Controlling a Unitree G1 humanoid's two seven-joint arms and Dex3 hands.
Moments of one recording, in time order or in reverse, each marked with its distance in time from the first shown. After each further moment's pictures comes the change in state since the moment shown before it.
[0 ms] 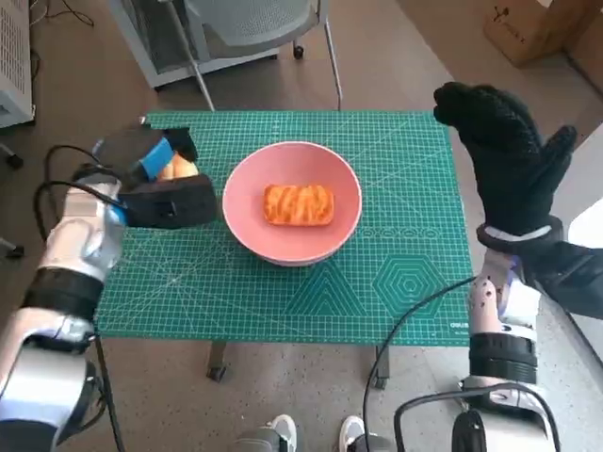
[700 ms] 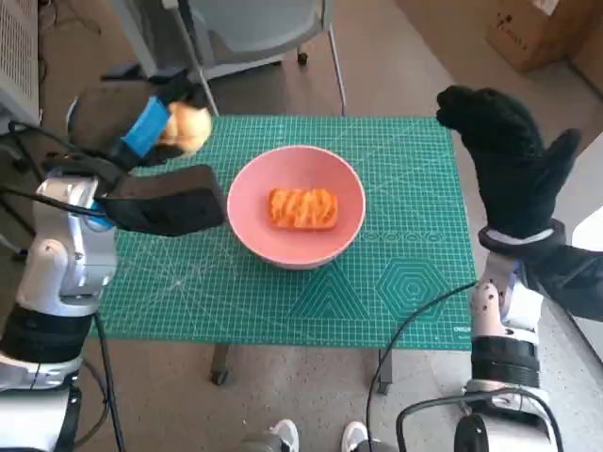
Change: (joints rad) left arm 0.109 -0.044 0.142 -0.720 0.038 0.176 -0.093; right arm -0.002 0.004 0.002 0.000 0.007 0.010 0.004
